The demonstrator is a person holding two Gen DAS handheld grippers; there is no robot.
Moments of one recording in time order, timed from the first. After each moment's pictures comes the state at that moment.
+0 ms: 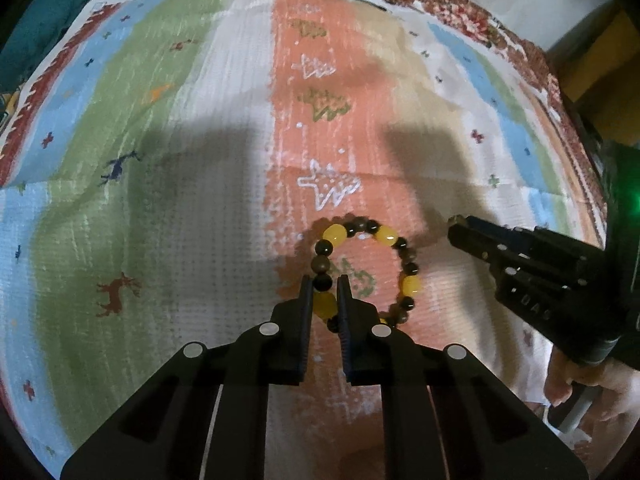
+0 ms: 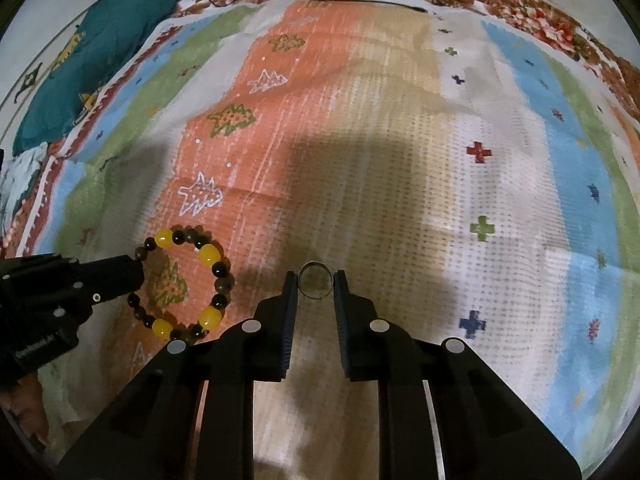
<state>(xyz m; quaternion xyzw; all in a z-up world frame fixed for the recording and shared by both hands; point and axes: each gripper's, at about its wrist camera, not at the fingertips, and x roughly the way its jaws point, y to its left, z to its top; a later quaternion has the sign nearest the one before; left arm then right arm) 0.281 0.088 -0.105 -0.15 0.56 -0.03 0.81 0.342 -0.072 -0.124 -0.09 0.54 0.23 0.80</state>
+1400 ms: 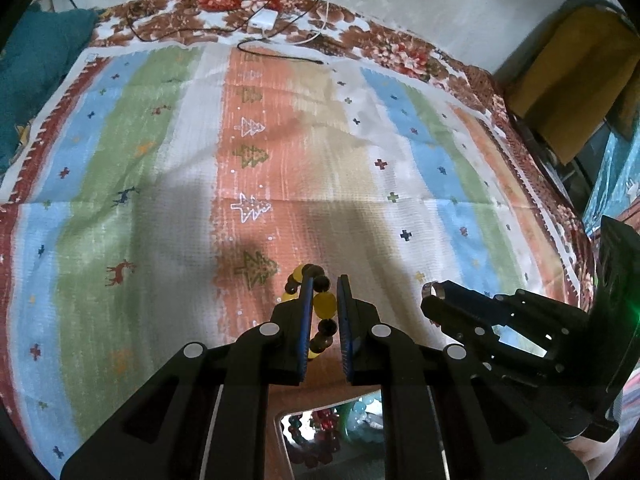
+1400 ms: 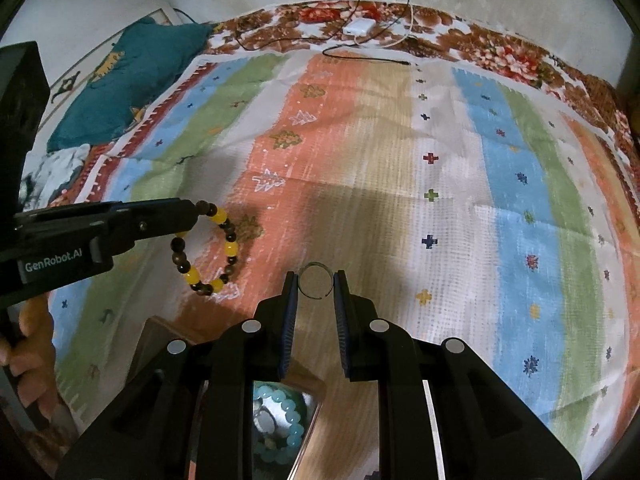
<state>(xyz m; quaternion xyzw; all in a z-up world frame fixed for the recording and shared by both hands) 0.225 0.045 -0.023 -0.15 0.49 -0.07 0.86 0.239 -0.109 -0.044 -0.08 0.48 0.24 0.84</state>
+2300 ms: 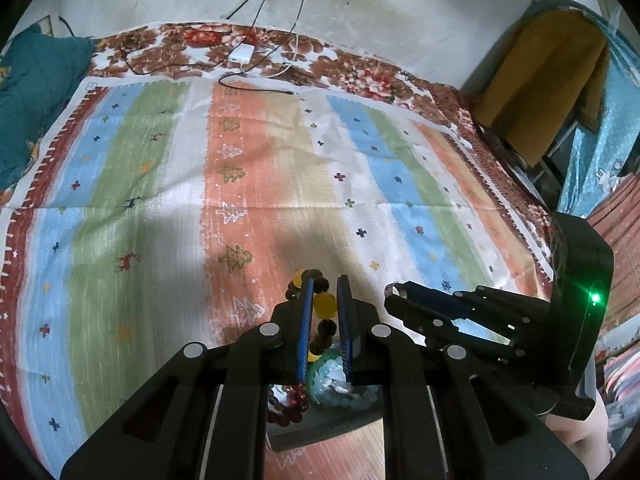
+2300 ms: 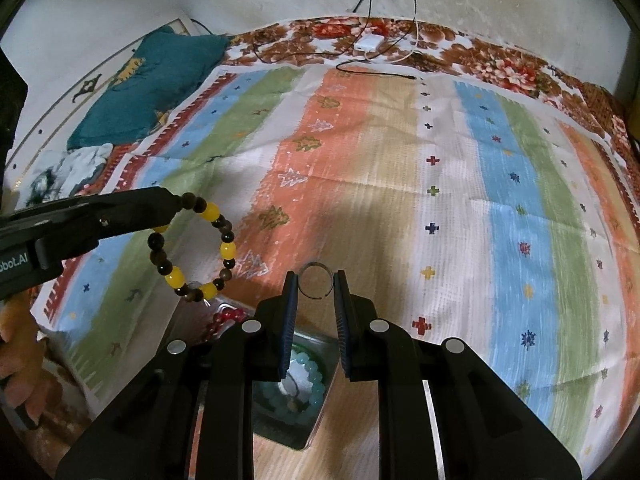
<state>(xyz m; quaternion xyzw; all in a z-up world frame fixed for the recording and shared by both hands) 0.164 0.031 0.016 -0.15 0.44 -0.10 0.88 0.195 -0.121 -0.024 -0.08 0.46 0.26 0.85</state>
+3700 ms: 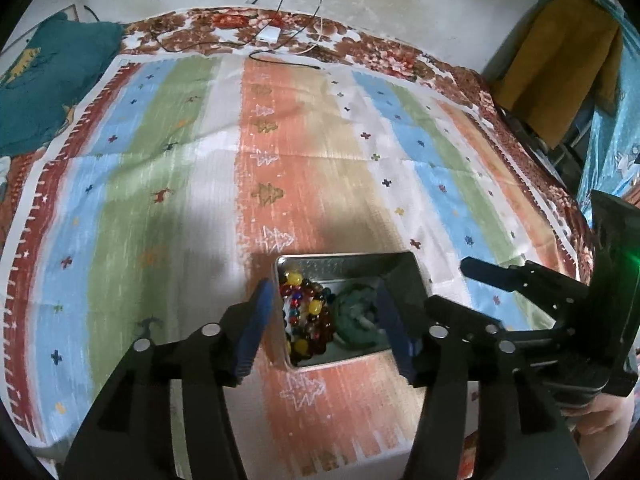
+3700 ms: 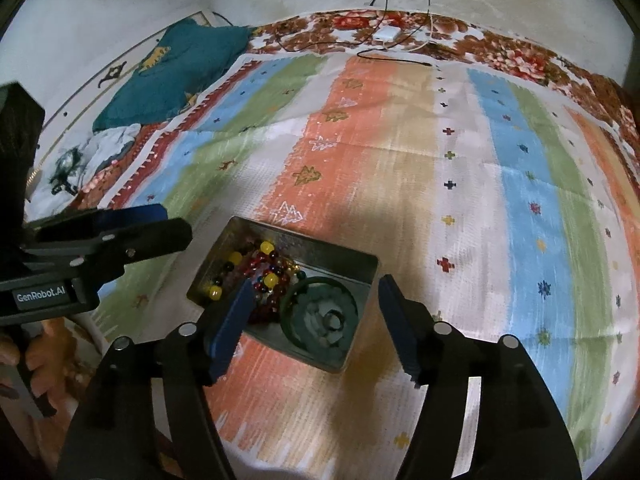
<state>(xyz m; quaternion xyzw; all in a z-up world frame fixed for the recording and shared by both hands) 0.101 0.028 -0.008 -0.14 0.46 -0.05 0.87 0.137 -0.137 -0.029 -0.07 0.47 0.29 0.83</state>
